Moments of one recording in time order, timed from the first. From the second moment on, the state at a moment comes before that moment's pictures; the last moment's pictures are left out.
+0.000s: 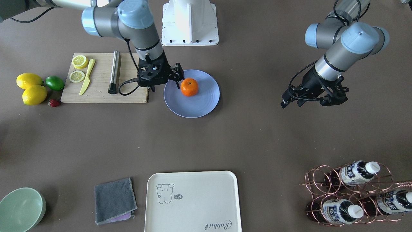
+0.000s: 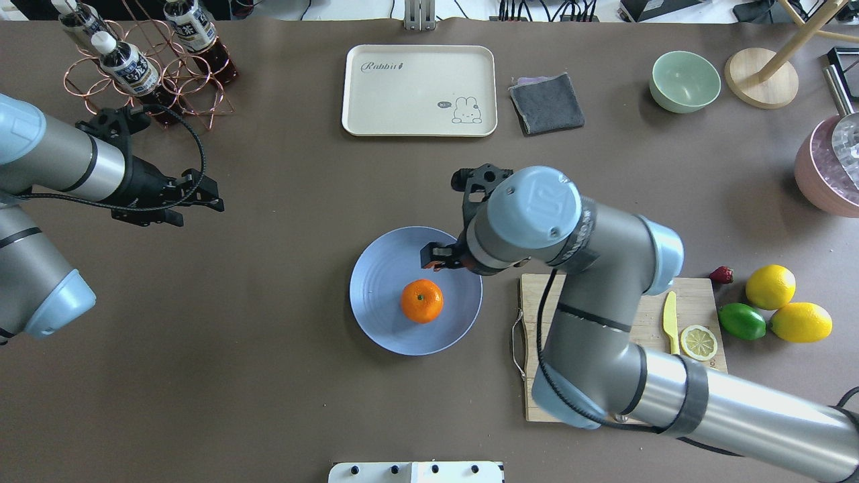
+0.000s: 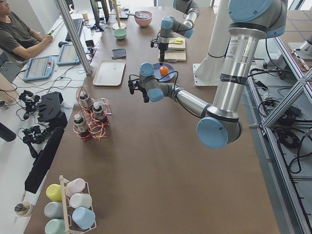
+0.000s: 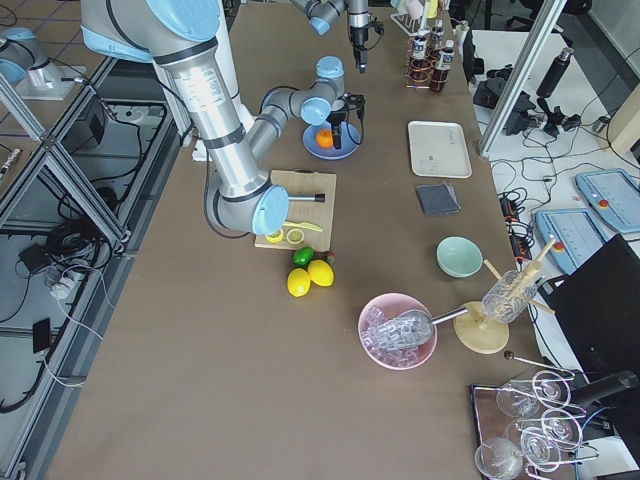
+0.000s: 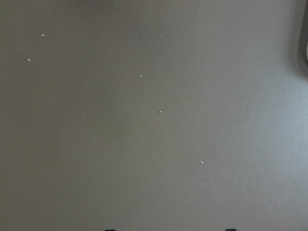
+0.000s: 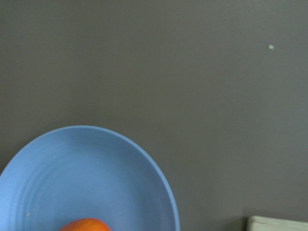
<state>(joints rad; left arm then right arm) -0.90 -1.73 -1.74 -2.14 -2.20 -1.21 0.61 -1.07 1.84 -1.46 1.95 1.13</state>
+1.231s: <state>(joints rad) -1.55 -1.52 -1.48 -2.07 -2.49 -0.09 1.57 -1.60 1.63 -1.51 2.42 -0.37</state>
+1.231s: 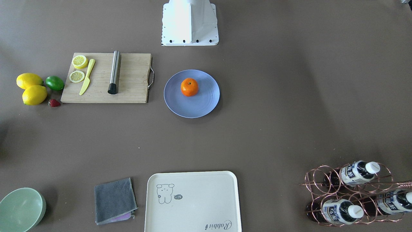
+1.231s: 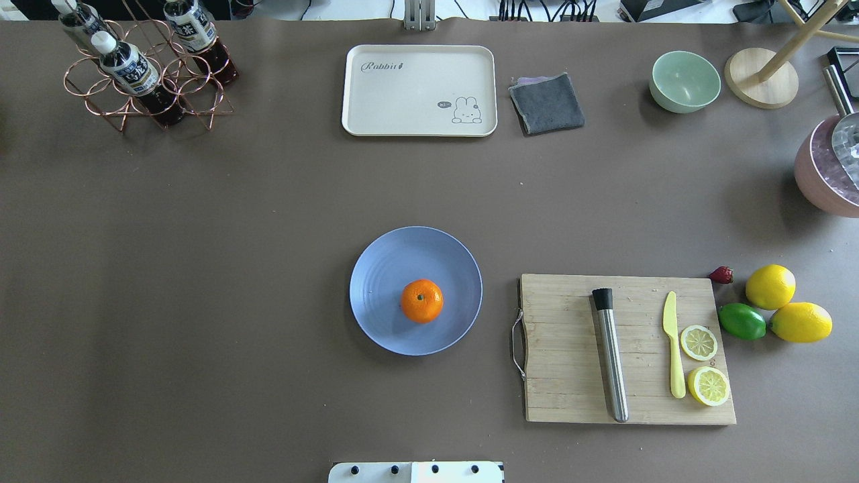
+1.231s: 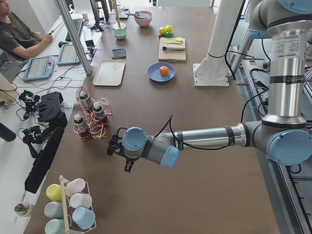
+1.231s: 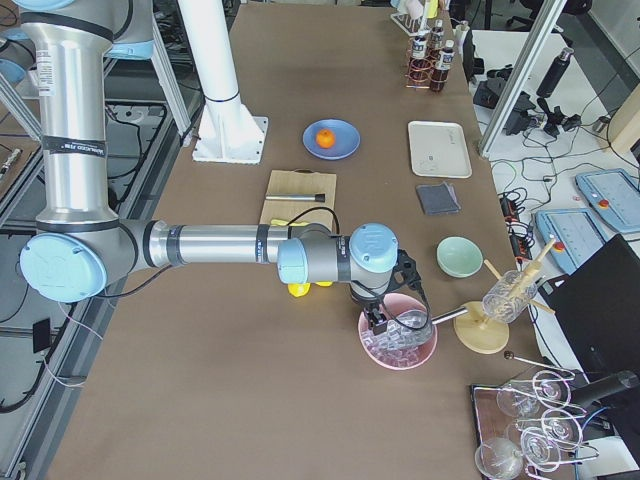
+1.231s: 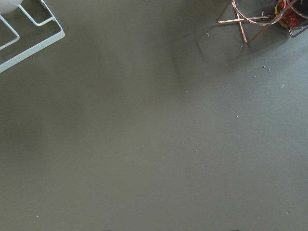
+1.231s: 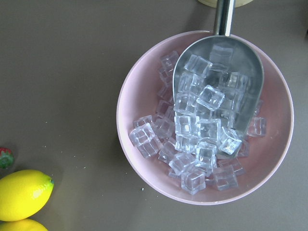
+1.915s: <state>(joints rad) -1.58 -1.53 -1.54 -1.90 -2.40 0.03 1.60 -1.57 1.60 -1.55 2.34 -0.43</state>
